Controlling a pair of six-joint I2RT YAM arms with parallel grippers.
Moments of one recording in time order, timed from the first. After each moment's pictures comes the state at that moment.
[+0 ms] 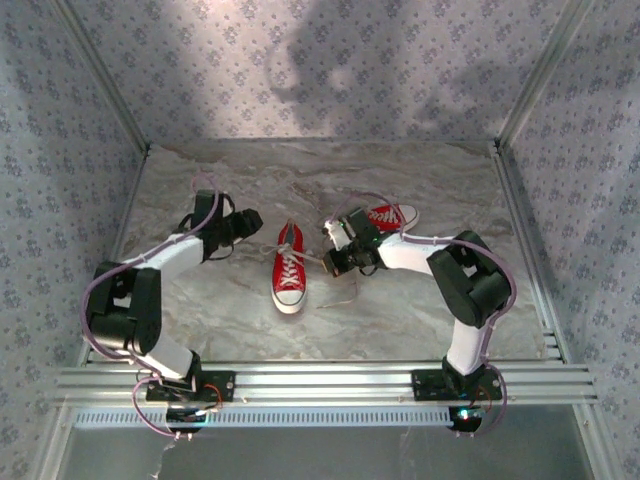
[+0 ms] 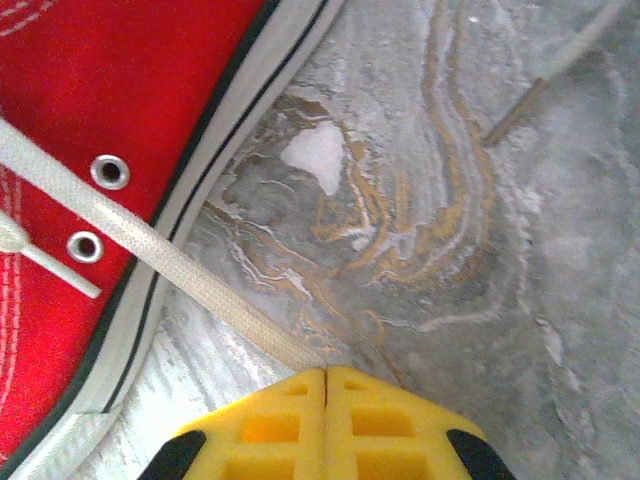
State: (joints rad) left arm -0.21 1.53 0.81 -0.05 0.28 -0.68; right arm 0.63 1.81 0.99 -0.14 -0.32 0.16
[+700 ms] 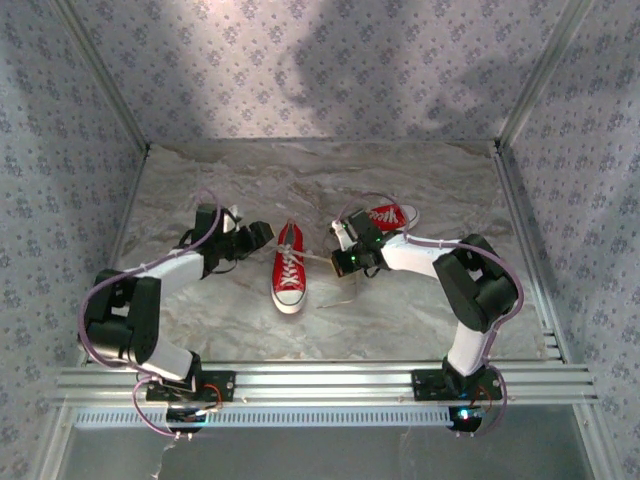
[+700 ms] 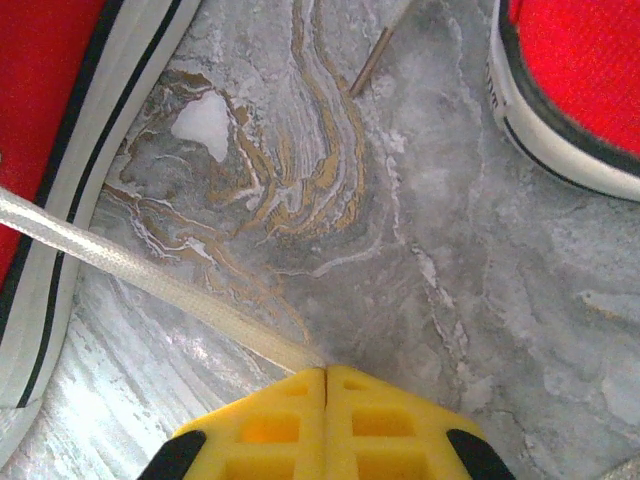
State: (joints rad) left arm -0.23 1.50 0.68 0.10 0.52 -0.74; right arm 0.63 1.78 0.97 -0.21 -0.20 0.21
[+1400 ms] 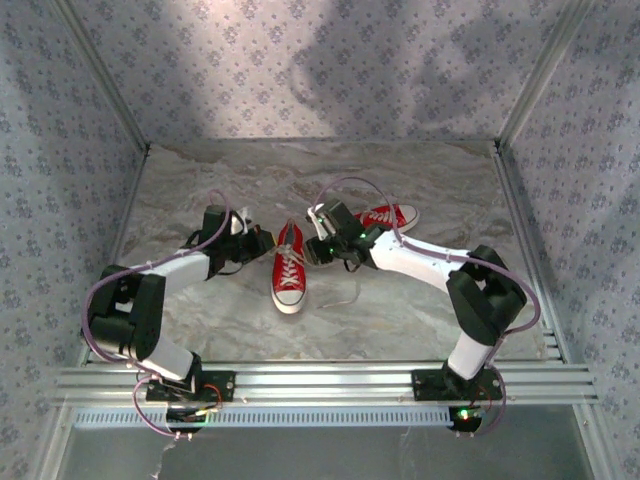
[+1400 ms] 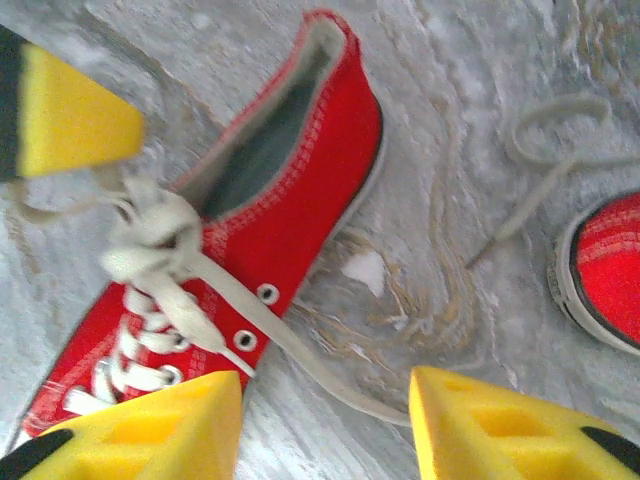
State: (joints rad) left arm -0.28 1.51 0.68 0.12 0.54 -0.73; right arm 0.79 1.70 1.18 -0.32 -0.02 0.25
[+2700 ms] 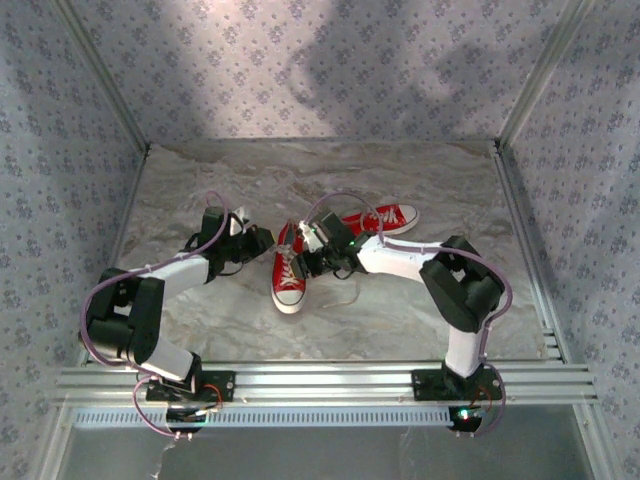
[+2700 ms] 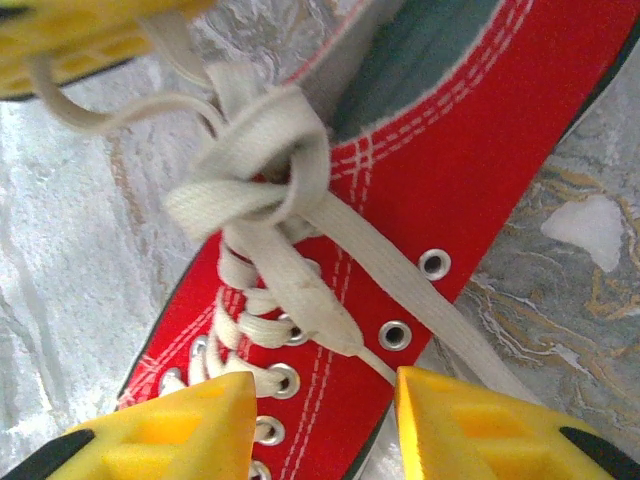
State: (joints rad) left arm -0.28 1.49 0.65 0.18 0.50 -0.78; right arm 0.80 1.84 1.12 -0.18 -0.30 0.35
